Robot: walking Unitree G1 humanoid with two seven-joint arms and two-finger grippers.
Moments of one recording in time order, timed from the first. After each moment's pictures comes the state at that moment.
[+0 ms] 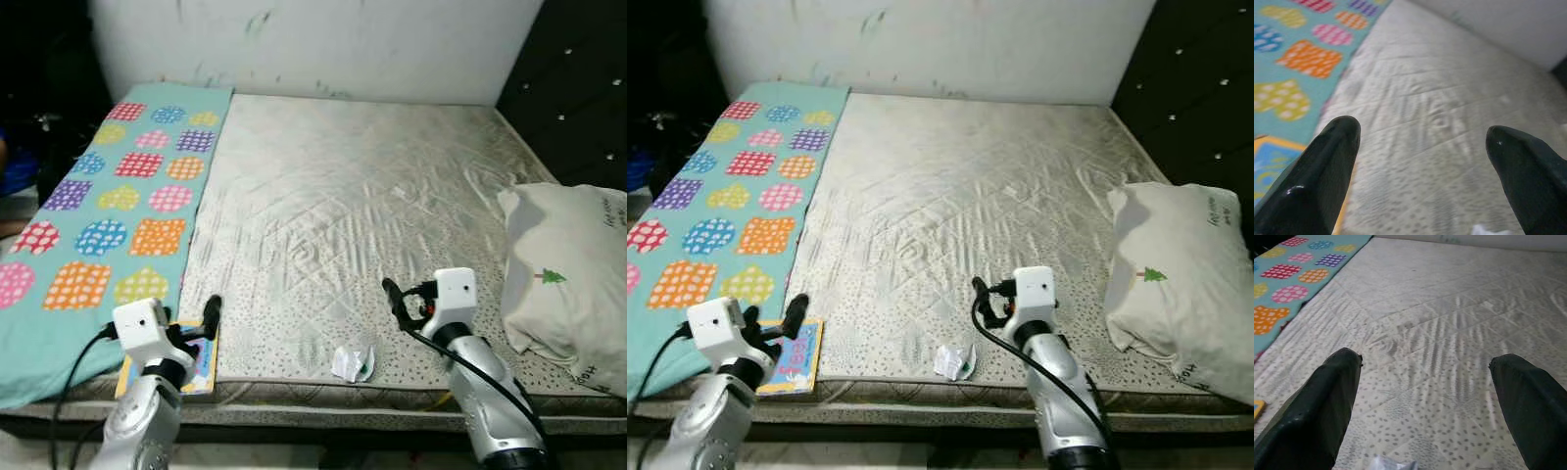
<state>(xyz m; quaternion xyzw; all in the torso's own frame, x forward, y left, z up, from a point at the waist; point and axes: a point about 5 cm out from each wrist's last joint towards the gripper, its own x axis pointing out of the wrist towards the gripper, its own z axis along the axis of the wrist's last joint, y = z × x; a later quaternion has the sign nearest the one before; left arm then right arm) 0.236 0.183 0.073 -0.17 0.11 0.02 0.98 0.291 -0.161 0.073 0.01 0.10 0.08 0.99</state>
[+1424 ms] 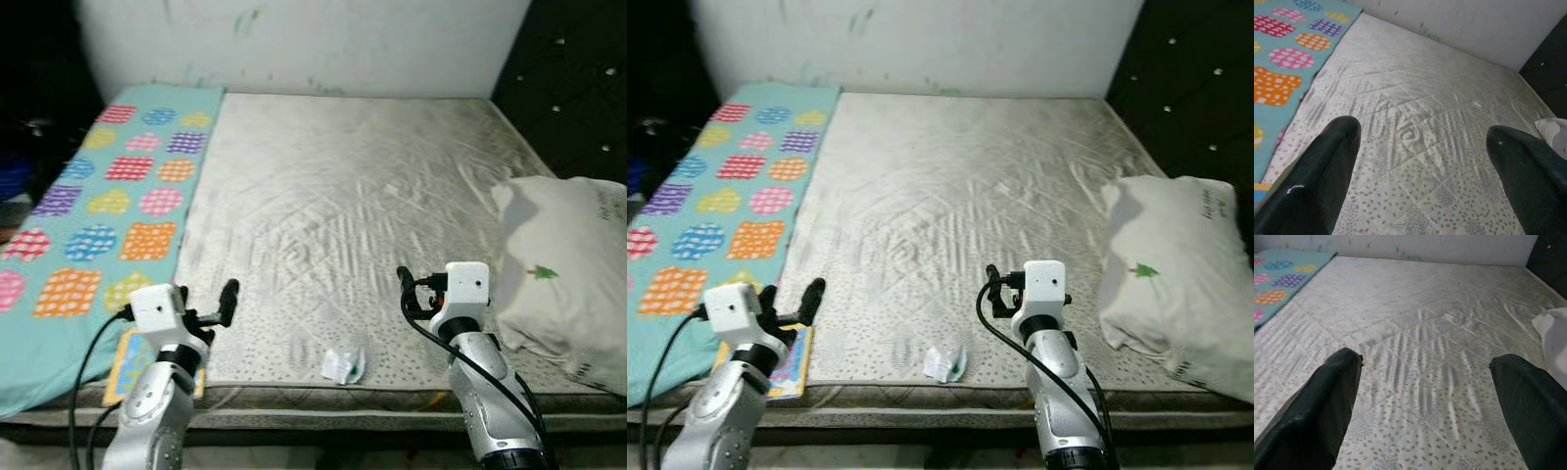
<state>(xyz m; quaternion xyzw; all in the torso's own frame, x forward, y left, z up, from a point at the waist) 0.247 0.161 0.081 -0.17 0.07 -0.03 0.98 0.292 -0.171 0.084 -0.01 0.06 0.01 1.00</state>
